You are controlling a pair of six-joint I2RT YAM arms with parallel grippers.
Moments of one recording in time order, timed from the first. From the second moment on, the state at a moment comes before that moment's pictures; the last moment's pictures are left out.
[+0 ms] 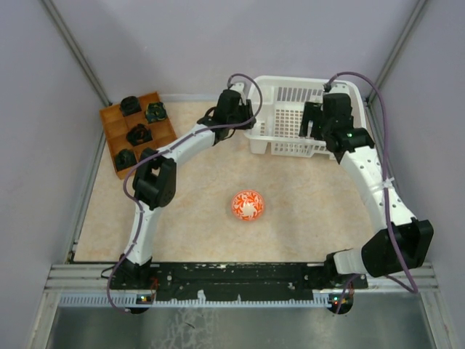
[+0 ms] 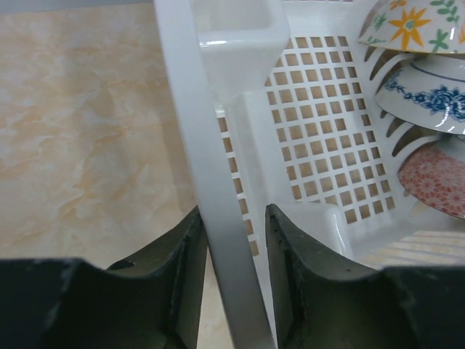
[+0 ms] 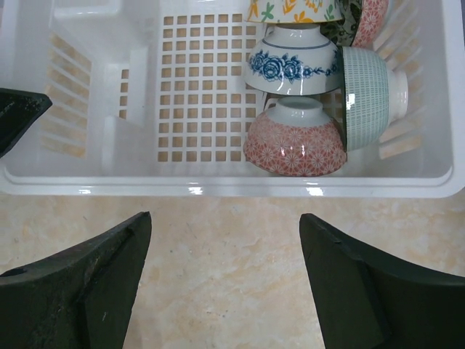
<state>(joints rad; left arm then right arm) -0.59 2.27 1.94 -0.10 -0.01 -0.40 0.21 1.36 1.35 -0.57 0.23 0.22</state>
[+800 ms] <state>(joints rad) -0.59 2.02 1.59 -0.08 -0.24 -0.46 0.19 1.35 1.29 -0.57 0.22 0.22</state>
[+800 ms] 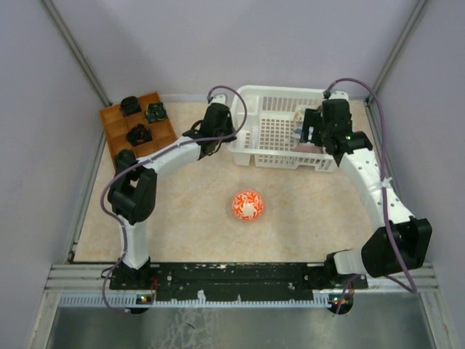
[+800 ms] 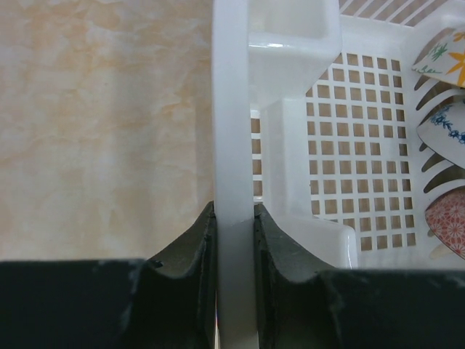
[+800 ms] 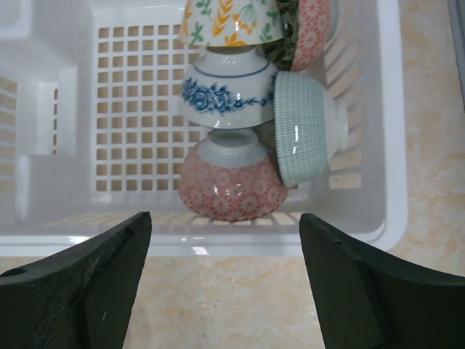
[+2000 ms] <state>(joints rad) -0.43 1.60 1.08 -0.04 -0.30 -0.51 0.63 2.04 1.83 -0.96 0.95 0.13</state>
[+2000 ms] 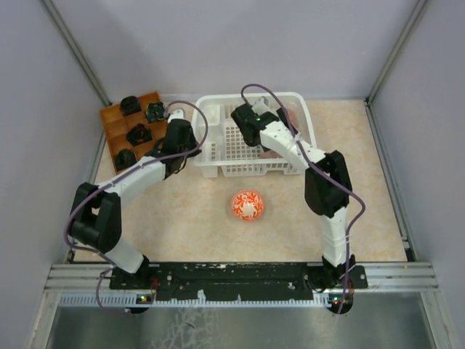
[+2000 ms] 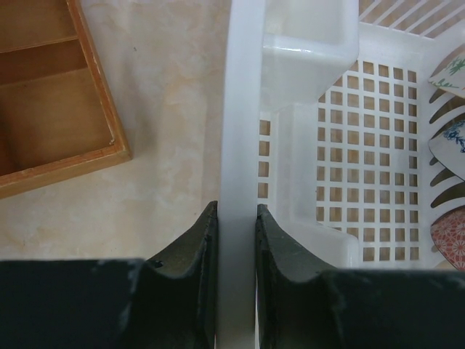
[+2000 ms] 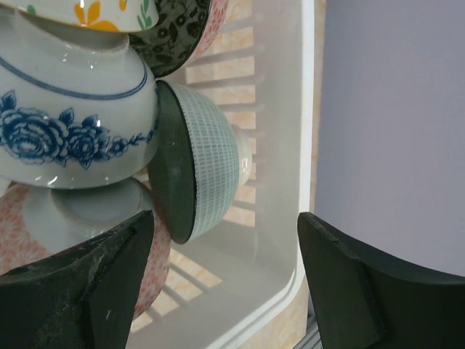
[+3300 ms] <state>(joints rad) -0.40 1.58 1.01 0.05 -0.24 -0.53 0.57 2.20 1.88 -0.99 1.15 0.12</state>
